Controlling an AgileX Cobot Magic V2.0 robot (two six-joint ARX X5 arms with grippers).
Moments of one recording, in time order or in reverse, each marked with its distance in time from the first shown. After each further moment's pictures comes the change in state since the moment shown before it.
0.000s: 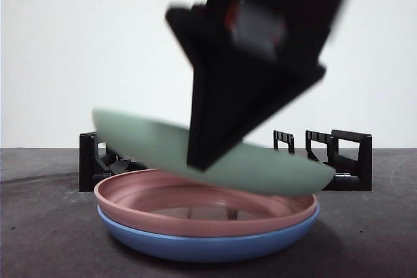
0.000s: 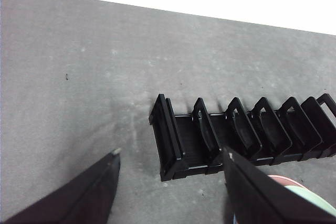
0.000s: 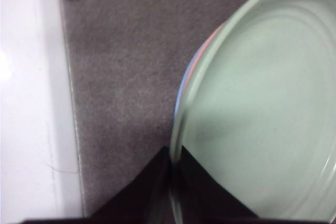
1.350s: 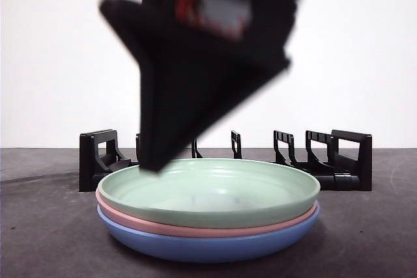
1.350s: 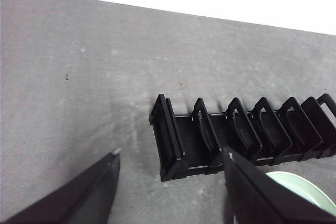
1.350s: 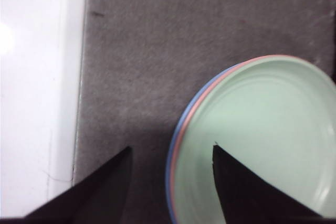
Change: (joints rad) left arm 0.000 0.000 0.000 0.001 0.000 0.000; right arm -0.001 0.064 0.133 -0.067 -0.045 -0.164
